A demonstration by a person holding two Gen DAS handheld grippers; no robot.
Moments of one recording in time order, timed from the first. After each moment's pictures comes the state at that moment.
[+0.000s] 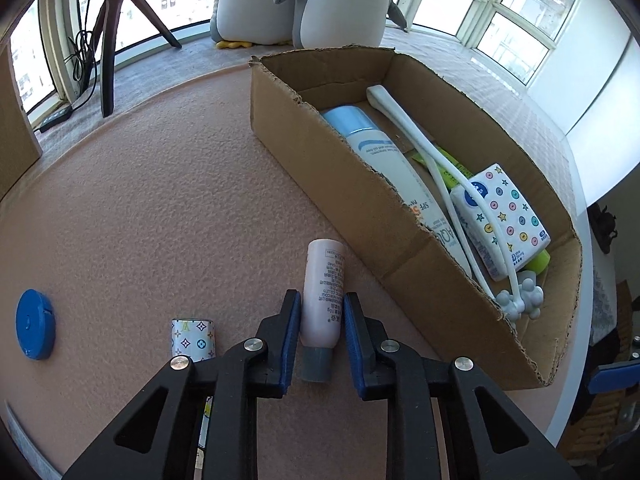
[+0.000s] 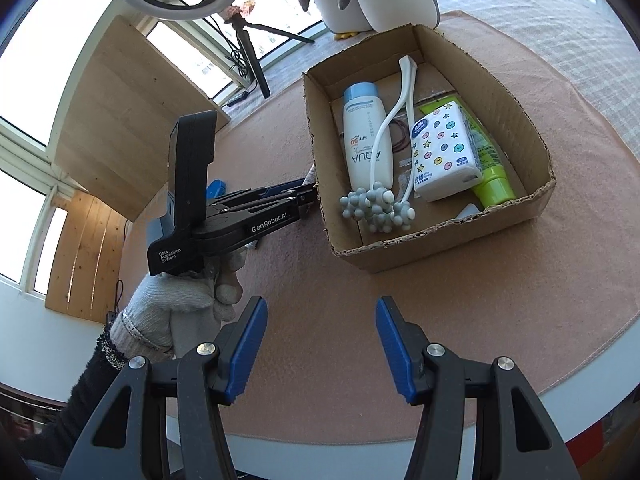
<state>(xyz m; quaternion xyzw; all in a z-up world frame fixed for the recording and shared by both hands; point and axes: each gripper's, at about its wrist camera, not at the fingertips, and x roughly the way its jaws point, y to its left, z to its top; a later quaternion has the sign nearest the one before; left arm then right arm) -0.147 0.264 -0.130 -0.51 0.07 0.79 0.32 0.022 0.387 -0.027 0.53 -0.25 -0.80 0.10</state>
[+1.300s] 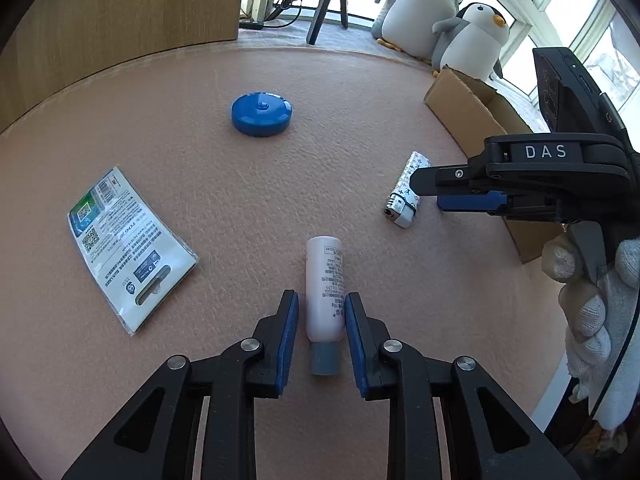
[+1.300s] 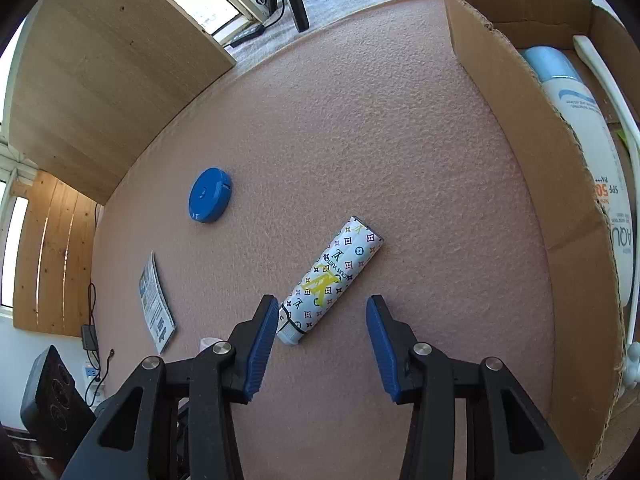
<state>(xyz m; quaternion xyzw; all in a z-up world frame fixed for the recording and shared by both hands) -0.070 0.058 -0.127 -0.53 -0.03 0.82 0.20 -0.128 0.260 -0.103 0.60 -0.21 -0.76 0.11</state>
